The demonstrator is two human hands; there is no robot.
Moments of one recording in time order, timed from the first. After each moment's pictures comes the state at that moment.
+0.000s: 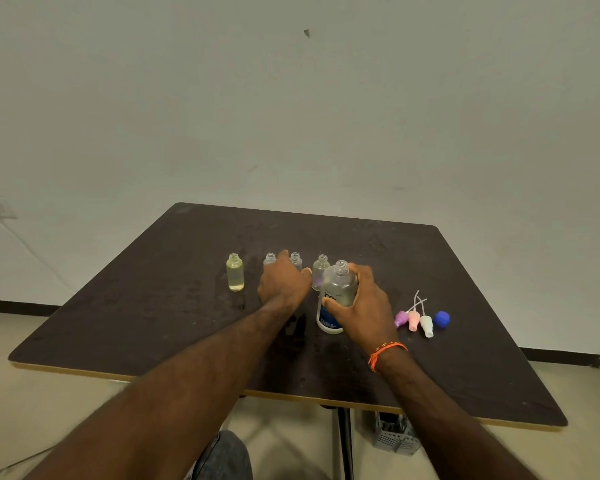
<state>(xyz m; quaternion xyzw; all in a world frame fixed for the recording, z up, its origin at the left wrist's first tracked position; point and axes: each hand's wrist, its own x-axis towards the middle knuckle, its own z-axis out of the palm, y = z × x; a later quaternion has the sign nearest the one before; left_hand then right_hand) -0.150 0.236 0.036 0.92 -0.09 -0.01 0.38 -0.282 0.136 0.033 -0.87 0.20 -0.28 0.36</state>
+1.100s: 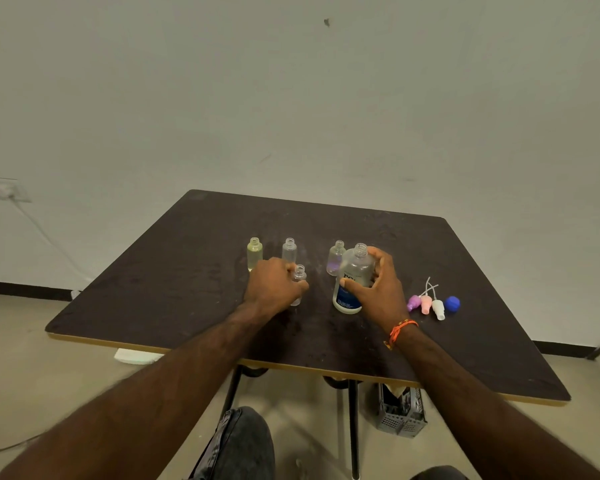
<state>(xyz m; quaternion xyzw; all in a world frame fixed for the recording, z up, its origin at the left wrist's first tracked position) -0.162 0.325 0.026 0.89 -0.25 0.00 0.38 -0.282 0.143 0.027 -0.83 0.19 -0.27 0.45</state>
